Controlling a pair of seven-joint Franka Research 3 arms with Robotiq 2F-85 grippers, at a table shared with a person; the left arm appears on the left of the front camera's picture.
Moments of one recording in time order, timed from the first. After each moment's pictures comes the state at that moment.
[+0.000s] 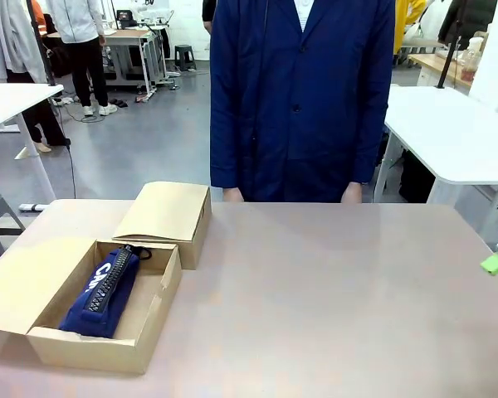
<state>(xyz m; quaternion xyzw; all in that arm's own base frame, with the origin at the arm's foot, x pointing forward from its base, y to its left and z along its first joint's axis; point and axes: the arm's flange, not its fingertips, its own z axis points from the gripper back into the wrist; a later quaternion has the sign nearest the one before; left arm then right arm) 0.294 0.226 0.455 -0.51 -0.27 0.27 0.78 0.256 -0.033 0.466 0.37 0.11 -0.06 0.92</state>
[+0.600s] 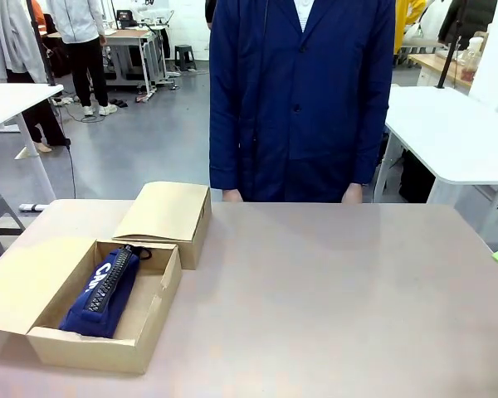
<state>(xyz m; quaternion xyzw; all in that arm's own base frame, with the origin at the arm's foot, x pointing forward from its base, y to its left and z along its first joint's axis) 0.297 0.217 0.461 -0.51 -0.27 0.23 0.79 0.256 -0.046 0.463 0.40 0.11 -0.08 0.91</state>
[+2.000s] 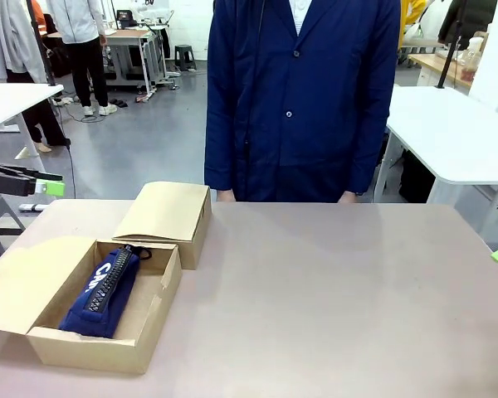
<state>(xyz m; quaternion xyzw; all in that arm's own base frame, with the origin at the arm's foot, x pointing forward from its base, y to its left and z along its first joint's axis) 0.379 0.081 0.455 -0.36 -0.44 -0.37 0.74 0.256 -0.045 0.463 0.40 0.11 -0.08 0.91</state>
